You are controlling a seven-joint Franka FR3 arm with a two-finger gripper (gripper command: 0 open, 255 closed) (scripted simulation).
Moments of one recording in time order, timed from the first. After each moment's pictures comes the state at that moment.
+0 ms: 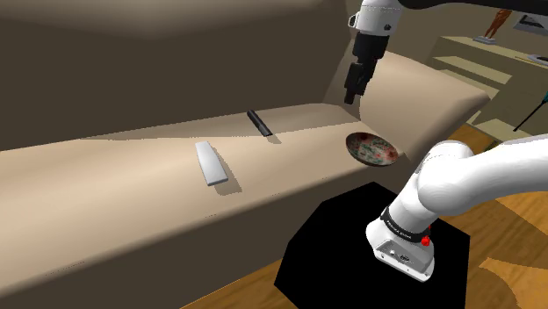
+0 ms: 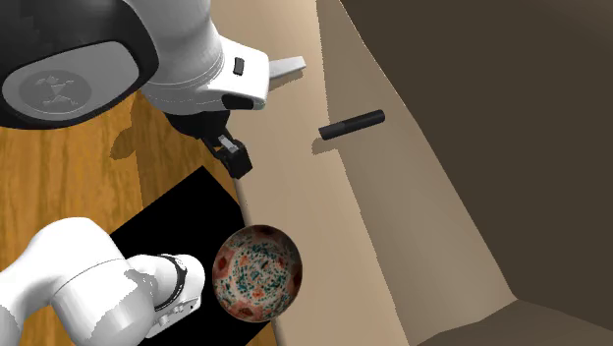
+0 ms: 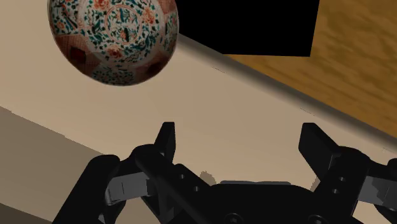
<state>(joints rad) 0.02 -0.75 -0.03 -2.35 0.01 1.49 -0.04</state>
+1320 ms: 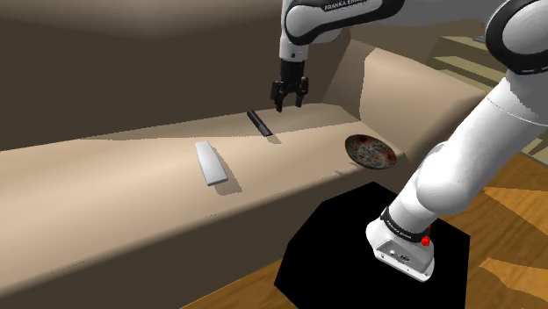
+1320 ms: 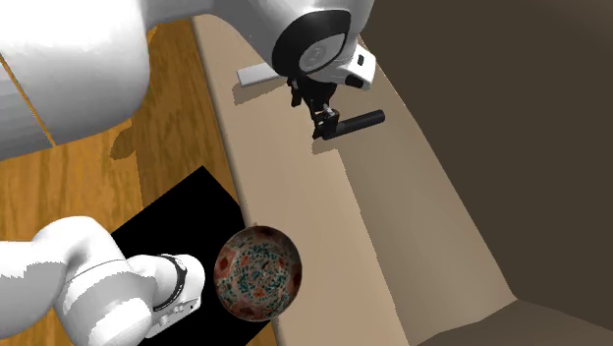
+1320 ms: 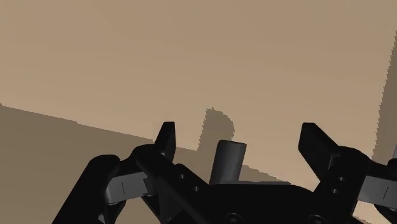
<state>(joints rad) -0.01 -0.06 -0.01 -2.05 0.07 1.82 0.17</state>
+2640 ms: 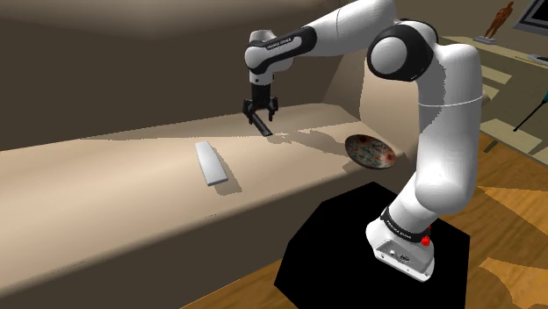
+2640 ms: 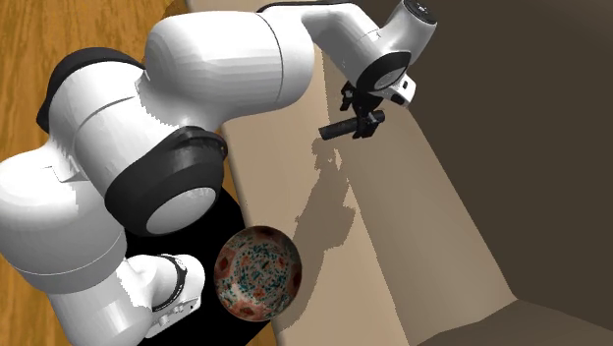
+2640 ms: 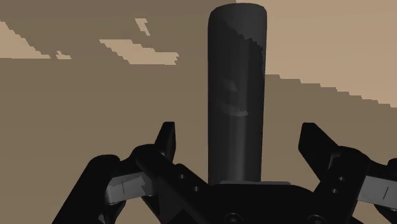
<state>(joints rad) -0.04 0.52 -0.03 -1.59 0.11 1.90 0.29</state>
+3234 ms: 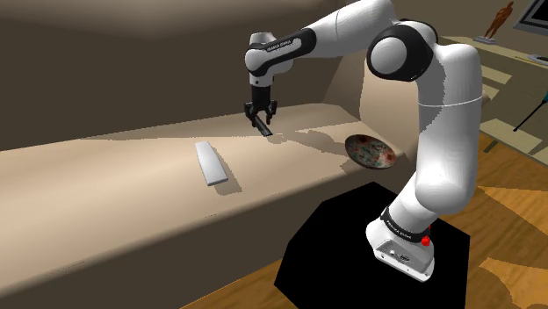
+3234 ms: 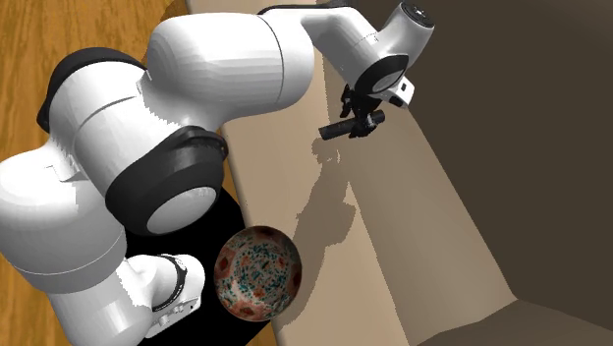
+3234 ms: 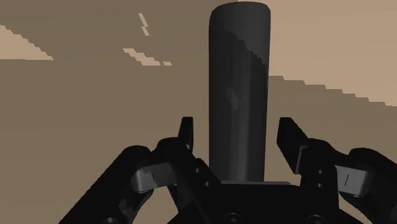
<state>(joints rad) -0.03 0.52 -0.03 -1.60 0.11 1.91 0.29</state>
